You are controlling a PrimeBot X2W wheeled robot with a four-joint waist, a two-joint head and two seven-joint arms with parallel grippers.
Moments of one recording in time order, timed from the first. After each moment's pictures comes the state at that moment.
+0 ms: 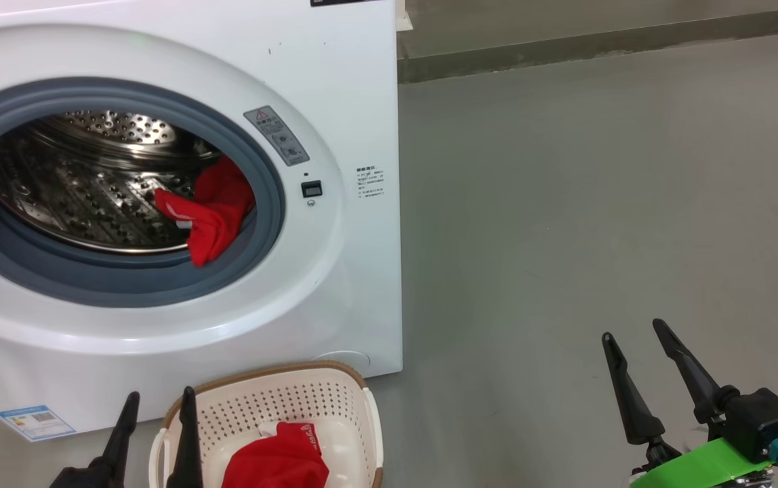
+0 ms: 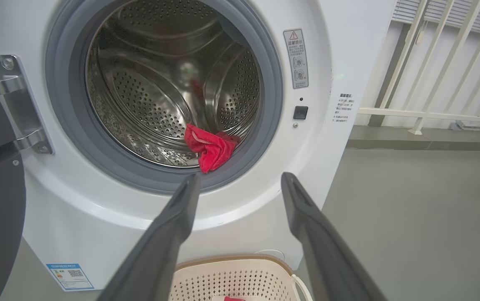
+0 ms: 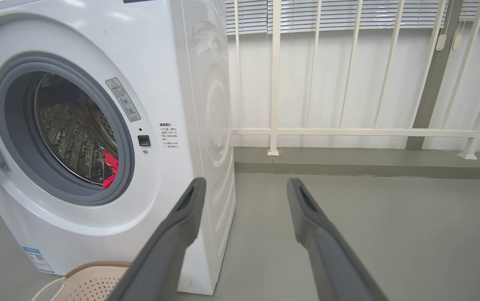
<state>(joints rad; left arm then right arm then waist) 0.02 0.04 0.05 0.21 -0.21 -0.05 -0.25 0.04 -0.13 0.06 0.11 0.29 0.13 -0.26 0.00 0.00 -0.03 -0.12</state>
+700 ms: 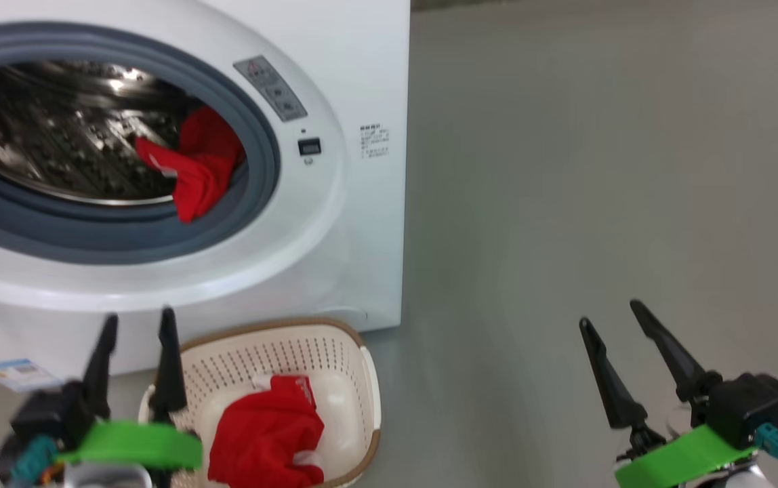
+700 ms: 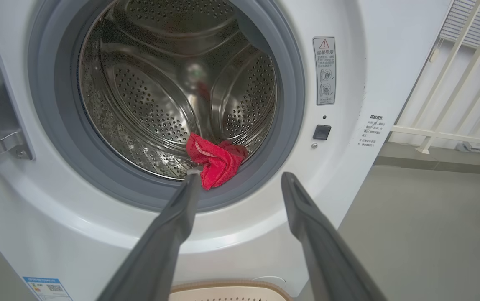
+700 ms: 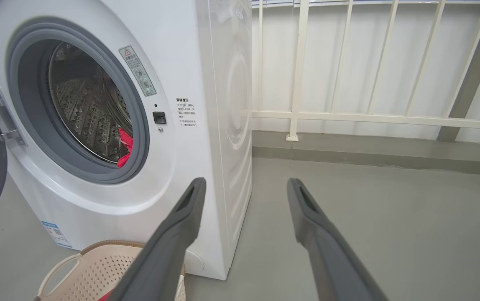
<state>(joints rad) -0.16 0.05 0.06 0.27 -0.28 -0.04 -0.25 0.00 -0.15 0.11 0.08 0.28 0.13 -0.26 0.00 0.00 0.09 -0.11</state>
